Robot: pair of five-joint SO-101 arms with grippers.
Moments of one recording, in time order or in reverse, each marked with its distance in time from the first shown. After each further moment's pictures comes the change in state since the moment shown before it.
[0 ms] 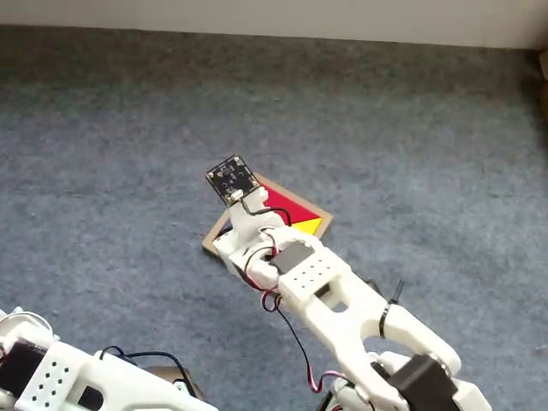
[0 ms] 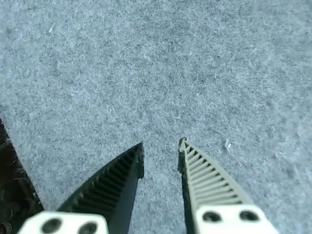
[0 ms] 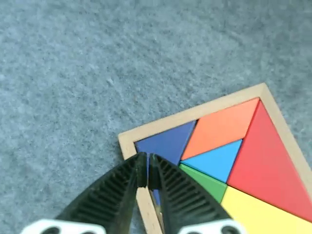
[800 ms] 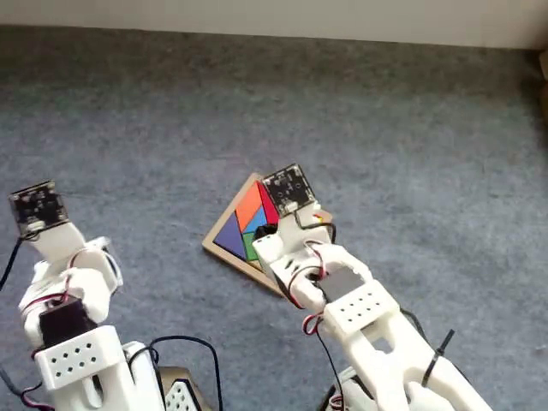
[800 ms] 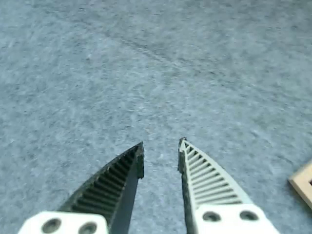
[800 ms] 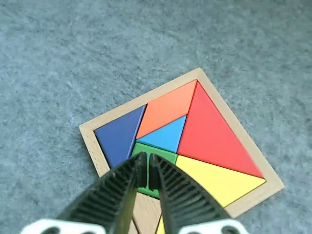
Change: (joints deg) left arm 45.6 0.0 -6.5 0.0 12.1; right arm 7.6 -25.1 17.8 -0.4 0.0
